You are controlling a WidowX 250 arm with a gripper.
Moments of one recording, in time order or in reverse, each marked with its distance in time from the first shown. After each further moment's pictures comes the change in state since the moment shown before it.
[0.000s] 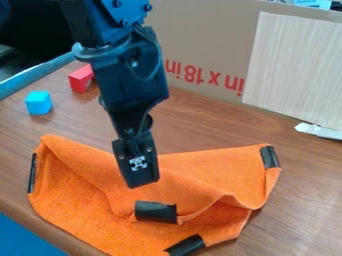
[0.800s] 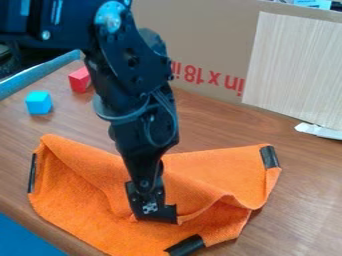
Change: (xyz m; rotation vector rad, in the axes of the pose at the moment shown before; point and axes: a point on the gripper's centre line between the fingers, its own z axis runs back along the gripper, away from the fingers) arm -0.003 -0.002 -0.034 0.178 0.033 -0.013
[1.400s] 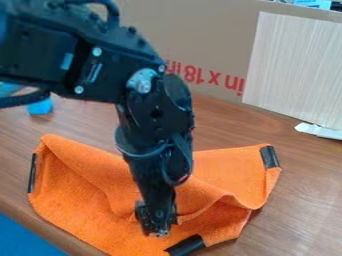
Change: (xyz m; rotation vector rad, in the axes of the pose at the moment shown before) arm 0.002 -0.007 -0.027 0.074 0.048 -0.022
